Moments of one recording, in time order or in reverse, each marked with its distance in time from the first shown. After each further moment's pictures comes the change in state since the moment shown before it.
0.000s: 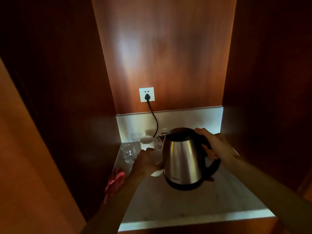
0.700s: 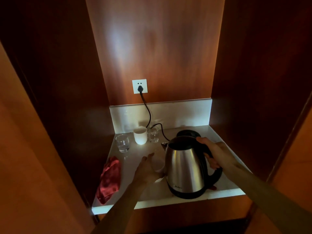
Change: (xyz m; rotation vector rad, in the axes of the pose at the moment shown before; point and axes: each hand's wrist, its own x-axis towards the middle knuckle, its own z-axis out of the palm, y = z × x) left_hand -0.053 -0.021 0.063 -0.113 -0.079 0.029; right_hand -0.050 0.051 -0.026 -0.024 0.062 0.095
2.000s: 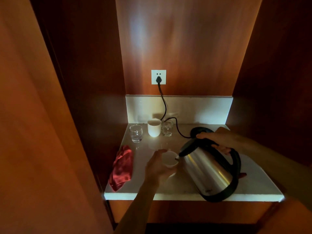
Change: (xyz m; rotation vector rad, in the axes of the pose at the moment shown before) left_hand -0.017 -0.015 0.012 -0.172 0.276 -0.007; right_hand 0.042 -0.057 0.037 -0.678 -0.228 0.106
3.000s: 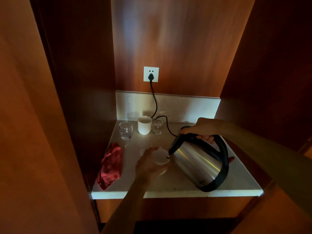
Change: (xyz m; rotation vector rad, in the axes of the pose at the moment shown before) left_hand -0.006 0.007 -0.009 -0.023 0.019 0.016; right_hand 0.003 -0.047 -0.009 -0.368 -0.115 -0.055
